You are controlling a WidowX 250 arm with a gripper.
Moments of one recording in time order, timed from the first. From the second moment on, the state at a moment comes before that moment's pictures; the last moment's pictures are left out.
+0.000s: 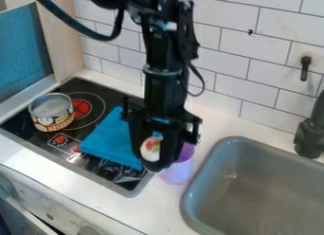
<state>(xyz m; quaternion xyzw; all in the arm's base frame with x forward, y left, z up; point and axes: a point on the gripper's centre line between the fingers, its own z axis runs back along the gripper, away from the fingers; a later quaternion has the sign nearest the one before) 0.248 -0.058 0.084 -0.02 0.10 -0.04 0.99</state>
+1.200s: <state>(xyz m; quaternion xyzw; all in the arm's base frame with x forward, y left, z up) 0.221 -0.057 0.026 -0.02 0.11 -0.04 0.99</state>
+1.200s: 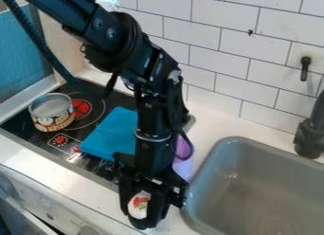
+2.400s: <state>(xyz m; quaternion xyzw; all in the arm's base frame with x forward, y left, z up) 0.215 -0.028 0.110 -0.01 -0.01 0.02 1.00</state>
